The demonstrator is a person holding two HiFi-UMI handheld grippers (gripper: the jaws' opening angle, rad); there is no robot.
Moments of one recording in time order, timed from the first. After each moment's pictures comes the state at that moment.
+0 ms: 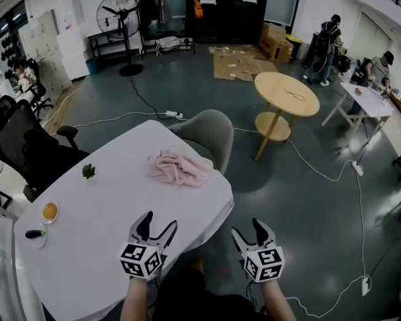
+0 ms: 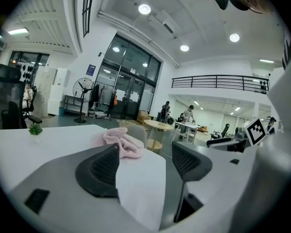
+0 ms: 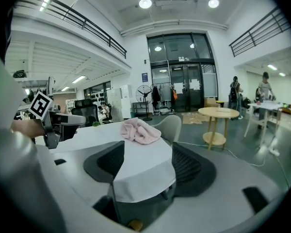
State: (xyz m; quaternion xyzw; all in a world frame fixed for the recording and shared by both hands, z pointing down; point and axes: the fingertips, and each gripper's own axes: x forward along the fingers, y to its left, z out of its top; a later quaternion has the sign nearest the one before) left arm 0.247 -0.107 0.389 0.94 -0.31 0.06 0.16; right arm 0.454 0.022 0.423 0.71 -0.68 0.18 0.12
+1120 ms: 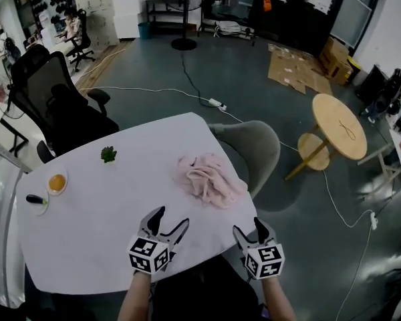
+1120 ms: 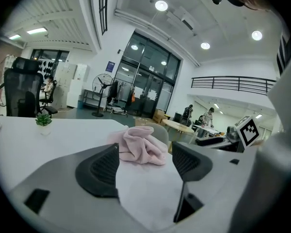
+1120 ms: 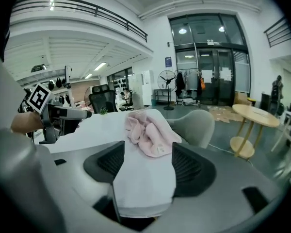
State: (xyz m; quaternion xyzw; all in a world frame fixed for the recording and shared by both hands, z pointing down) left arm 0.250 -0.199 0.427 0.89 -0.40 0.06 0.21; right arm 0.456 -0.139 0.465 0.58 -0.76 0.19 0.20
